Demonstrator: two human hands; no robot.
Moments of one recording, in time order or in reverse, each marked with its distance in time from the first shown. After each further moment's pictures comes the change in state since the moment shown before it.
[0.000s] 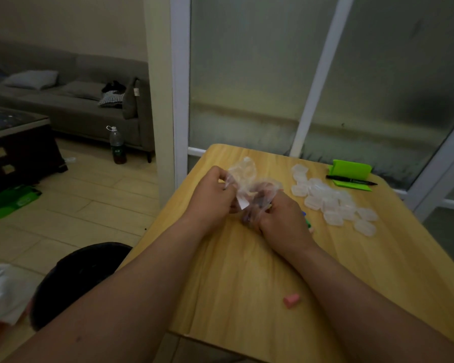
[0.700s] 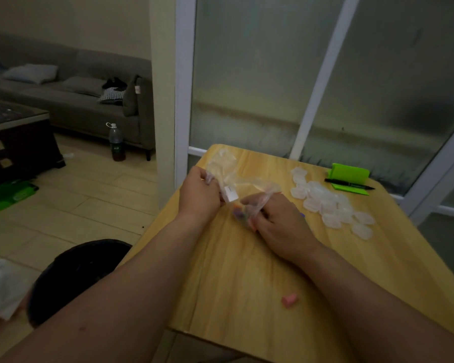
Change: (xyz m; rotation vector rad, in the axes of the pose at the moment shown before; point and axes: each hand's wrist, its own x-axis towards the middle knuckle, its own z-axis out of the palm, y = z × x) left_hand 0.015 -0.014 -0.010 0.044 0.306 -0.092; right_hand 0.002 0.001 -0.008 -0.300 -0.148 -0.163
